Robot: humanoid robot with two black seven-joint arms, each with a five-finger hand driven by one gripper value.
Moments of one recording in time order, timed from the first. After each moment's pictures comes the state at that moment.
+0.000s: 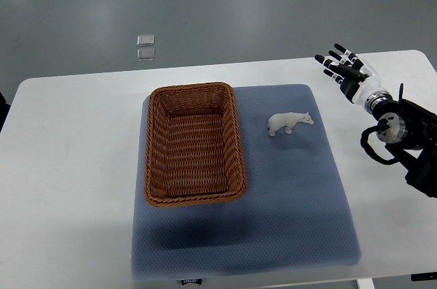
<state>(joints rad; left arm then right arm) 0.00 0.00 -0.16 -0.16 0.04 -0.02 0.04 0.73 -0.29 0.67 0.66 -0.06 0.00 0.23</state>
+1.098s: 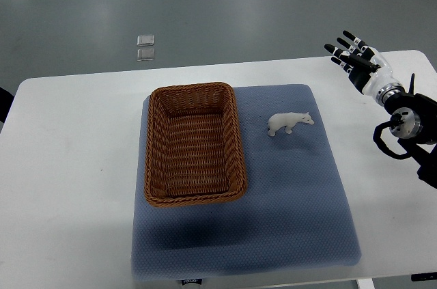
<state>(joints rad) 0.00 0.00 -0.16 -0.16 0.04 -0.02 0.04 0.74 -0.33 0.68 0.66 -0.06 0.08 0.27</state>
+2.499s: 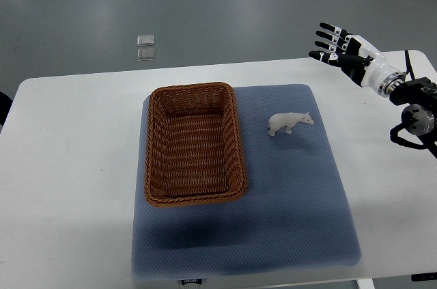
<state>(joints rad) 0.00 0.00 -0.16 -0.16 0.04 -0.02 0.04 0.78 -0.41 0.66 0.69 -0.40 0.29 0.28</state>
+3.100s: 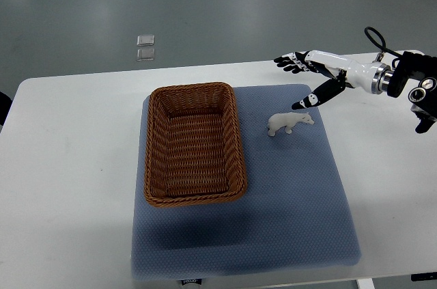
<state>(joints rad) 0.00 0.00 -0.16 -0.16 0.04 -0.02 0.04 0.85 -0.54 0.52 0.96 -1.20 0.35 0.33</state>
